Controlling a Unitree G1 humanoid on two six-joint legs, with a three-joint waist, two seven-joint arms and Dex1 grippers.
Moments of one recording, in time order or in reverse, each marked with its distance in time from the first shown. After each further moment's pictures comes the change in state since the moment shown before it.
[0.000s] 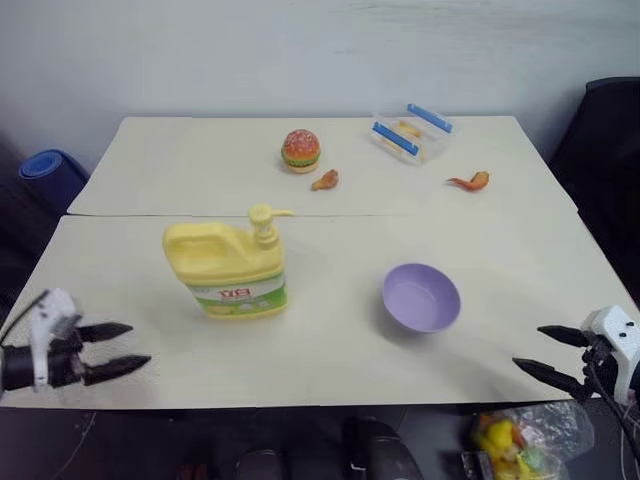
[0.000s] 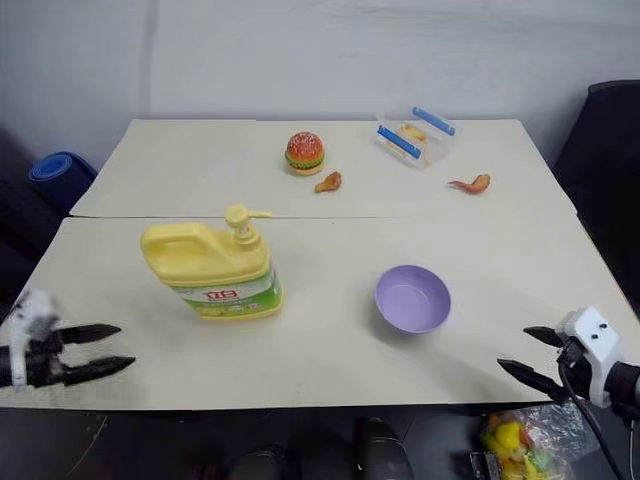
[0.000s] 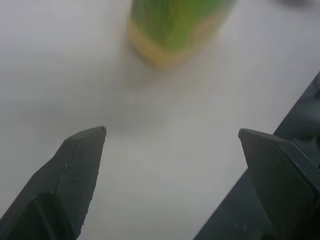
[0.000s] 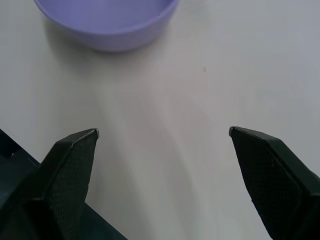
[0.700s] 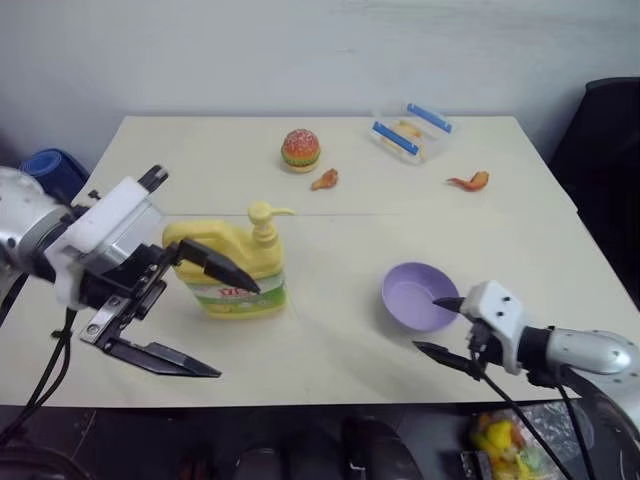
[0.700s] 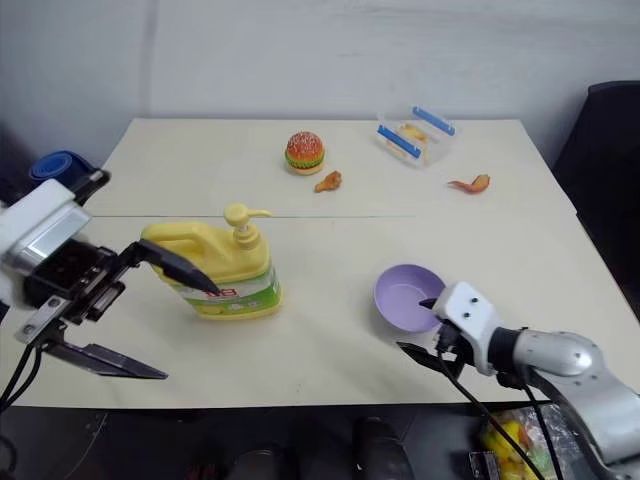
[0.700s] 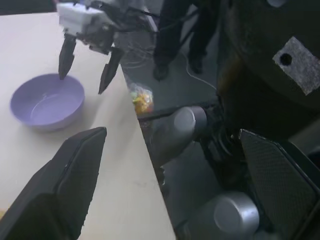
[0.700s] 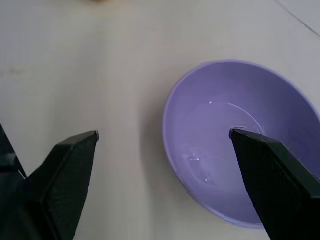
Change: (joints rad) left arm -0.751 0.094 -0.467 -0.496 -0.295 0.137 -0.239; right arm -0.262 0.041 0.477 -0.453 -0.100 0.273 -0.333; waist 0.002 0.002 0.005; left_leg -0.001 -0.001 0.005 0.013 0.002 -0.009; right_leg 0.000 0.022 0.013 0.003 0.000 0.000
